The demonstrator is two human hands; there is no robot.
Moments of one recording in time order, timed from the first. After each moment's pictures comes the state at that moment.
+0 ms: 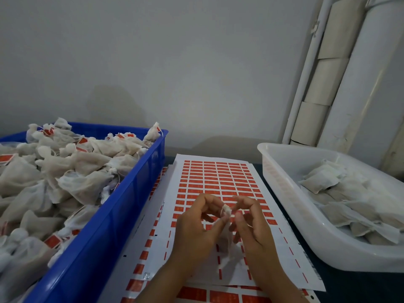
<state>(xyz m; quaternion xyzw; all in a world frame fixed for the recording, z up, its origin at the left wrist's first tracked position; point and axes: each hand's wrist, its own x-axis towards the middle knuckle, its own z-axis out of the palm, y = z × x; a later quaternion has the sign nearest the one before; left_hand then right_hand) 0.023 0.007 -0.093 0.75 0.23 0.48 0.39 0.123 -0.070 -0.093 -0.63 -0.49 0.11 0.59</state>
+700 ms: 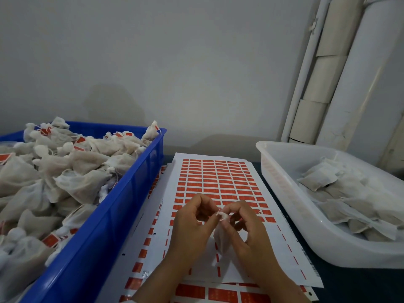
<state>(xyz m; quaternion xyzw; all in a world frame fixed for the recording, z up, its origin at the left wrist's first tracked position) 0.023 0.014 -0.097 0.73 0.24 0.48 0.44 0.119 -0.068 -0.102 -0.65 -0.51 0.08 0.56</state>
